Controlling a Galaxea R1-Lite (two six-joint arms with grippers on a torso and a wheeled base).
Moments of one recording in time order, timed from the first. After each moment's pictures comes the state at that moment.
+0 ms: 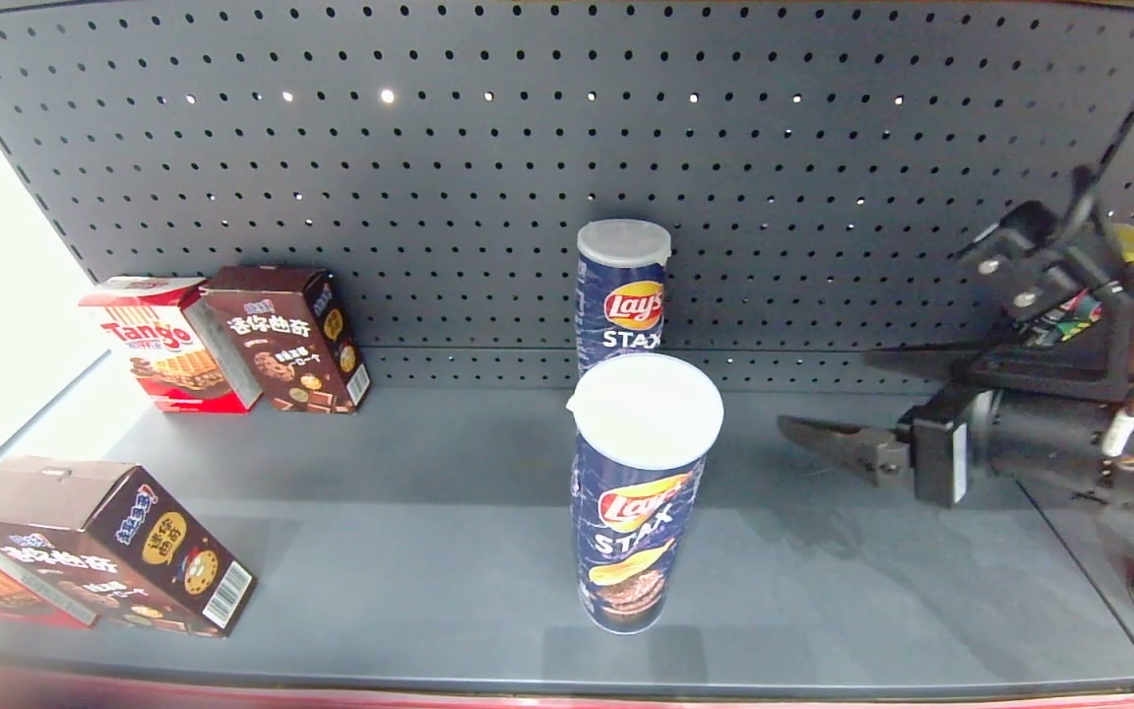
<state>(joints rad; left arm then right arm) 0.00 0.00 -0.01 0.02 0.02 0.00 0.59 1.34 -0.89 -0.22 -0.01 -0.17</state>
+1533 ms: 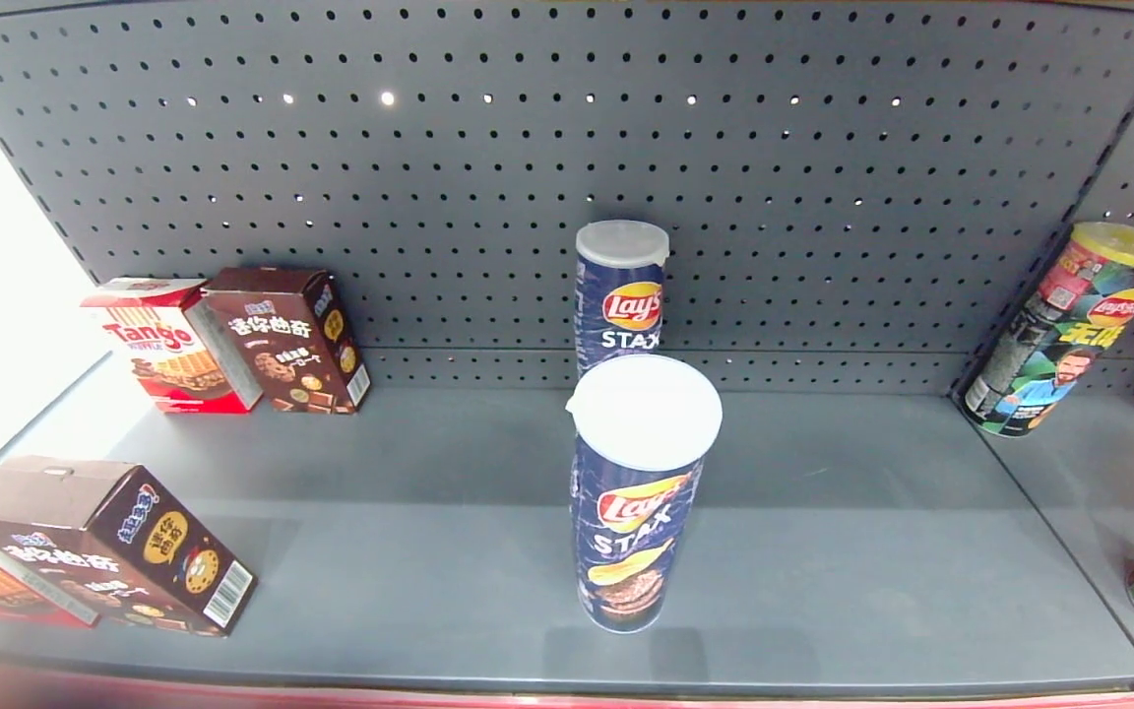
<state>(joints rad) 0.00 0.00 -0.01 0.02 0.02 0.00 0.47 0.01 -0.03 -0.02 0.05 -0.07</state>
